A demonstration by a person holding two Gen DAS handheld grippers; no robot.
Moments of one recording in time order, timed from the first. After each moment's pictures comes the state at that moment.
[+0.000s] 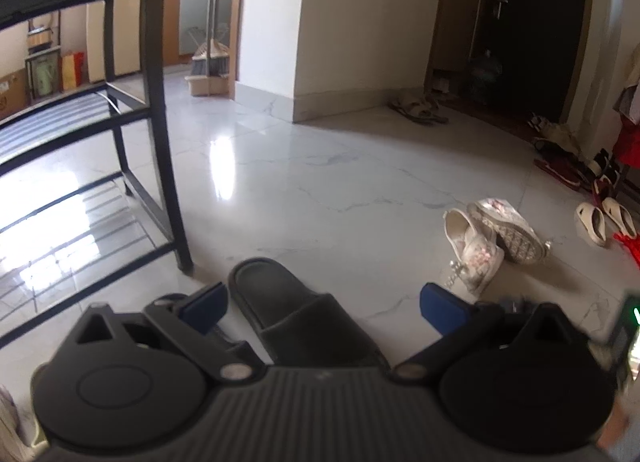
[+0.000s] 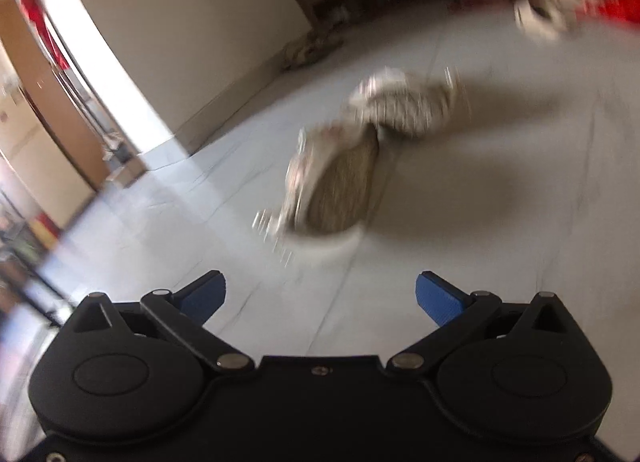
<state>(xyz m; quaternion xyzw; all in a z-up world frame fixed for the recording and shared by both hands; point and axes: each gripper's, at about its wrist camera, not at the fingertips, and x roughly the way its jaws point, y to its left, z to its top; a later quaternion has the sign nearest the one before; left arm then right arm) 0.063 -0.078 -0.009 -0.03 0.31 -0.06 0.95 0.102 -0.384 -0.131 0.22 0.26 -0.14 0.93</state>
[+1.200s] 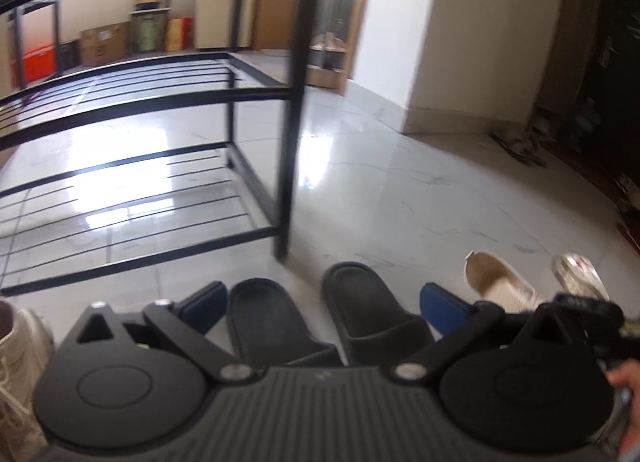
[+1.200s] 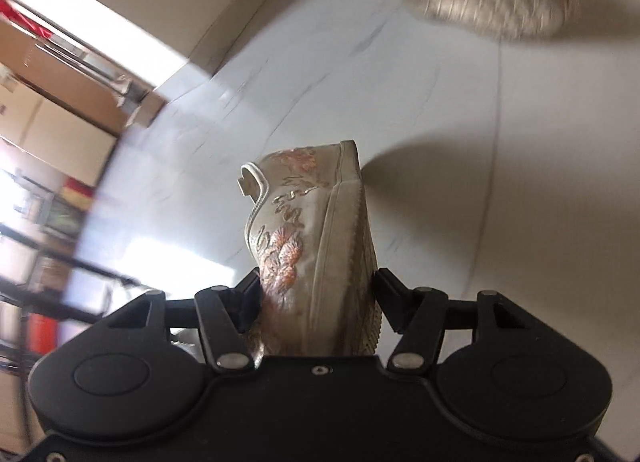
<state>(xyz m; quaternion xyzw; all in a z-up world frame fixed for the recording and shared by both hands) 0.064 -0.014 -0.009 -0.13 0.32 0.11 0.93 0.154 -0.341 -0.125 0.42 0.42 0.00 0.80</state>
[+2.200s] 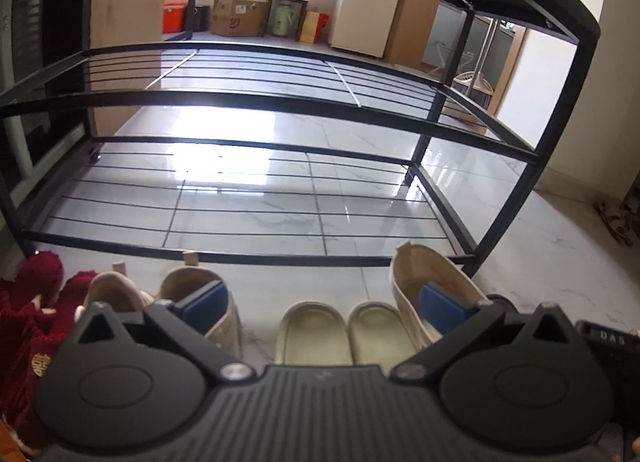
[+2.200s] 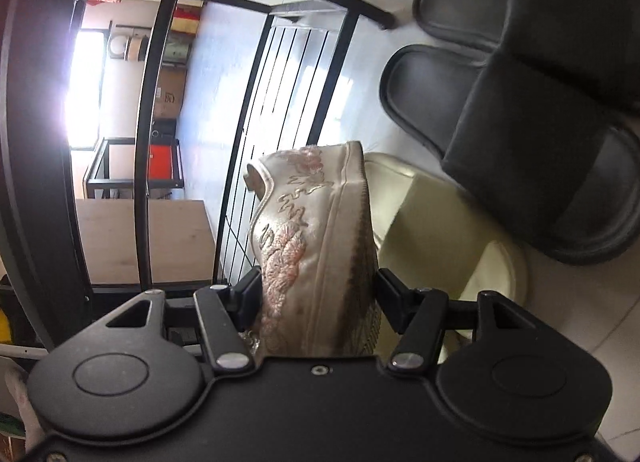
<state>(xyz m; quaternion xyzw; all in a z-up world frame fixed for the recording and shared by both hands) -0.044 0.172 -0.007 -0.19 0.31 0.24 0.90 0.099 -0.086 -0.091 0.42 0.57 0.24 0.66</state>
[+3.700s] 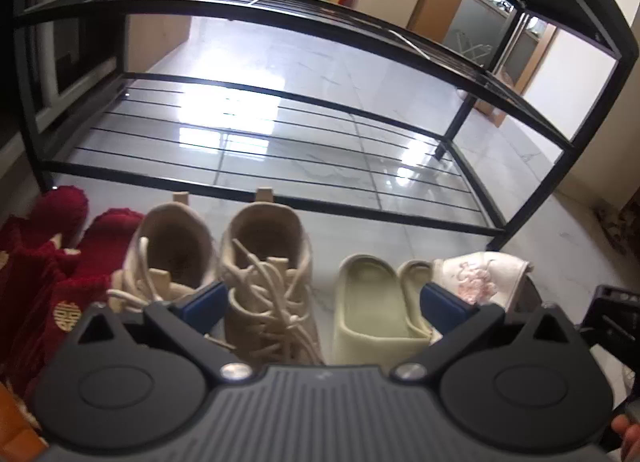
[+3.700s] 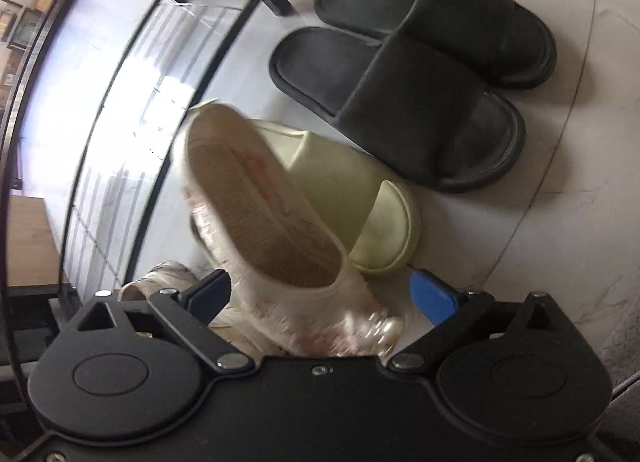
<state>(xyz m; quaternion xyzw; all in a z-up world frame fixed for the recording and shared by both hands) -0.111 0.231 -0.052 -0.25 0.33 0.22 0.88 0.019 -0.023 -0.053 0.26 0.63 0.02 0.74</state>
